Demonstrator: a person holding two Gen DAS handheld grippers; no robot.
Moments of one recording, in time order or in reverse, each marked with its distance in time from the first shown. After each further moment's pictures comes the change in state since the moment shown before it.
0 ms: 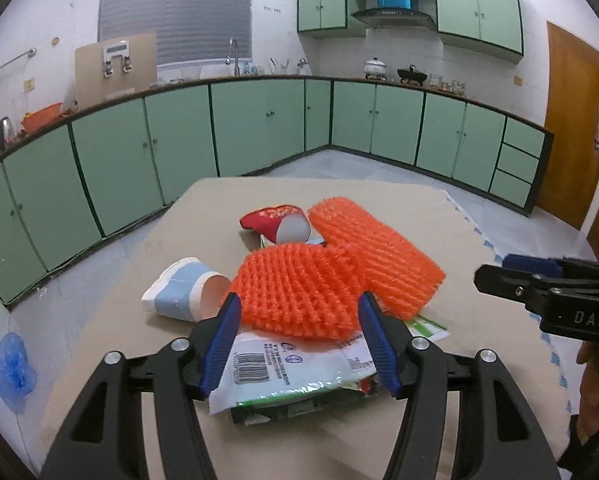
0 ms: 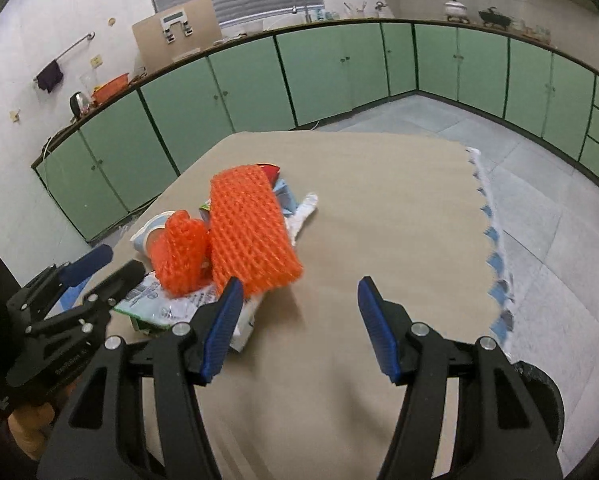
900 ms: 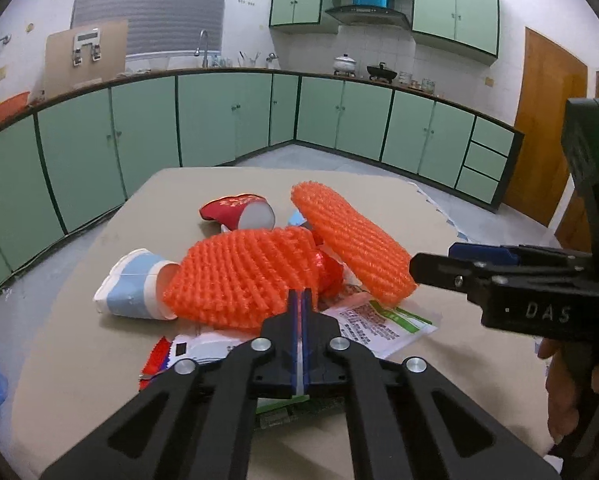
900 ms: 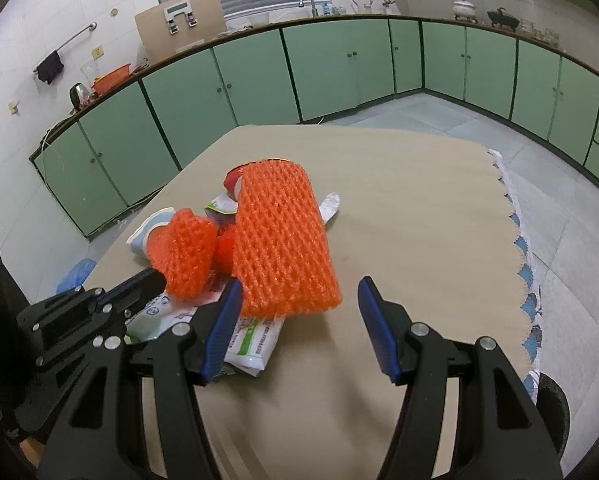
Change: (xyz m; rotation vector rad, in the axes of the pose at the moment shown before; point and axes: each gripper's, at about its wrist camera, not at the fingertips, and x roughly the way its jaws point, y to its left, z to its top) left arm 0.014 -0.001 -0.007 0.004 0.006 -0.140; right arm 0.026 0.020 0.008 -0.004 0.008 -0.011
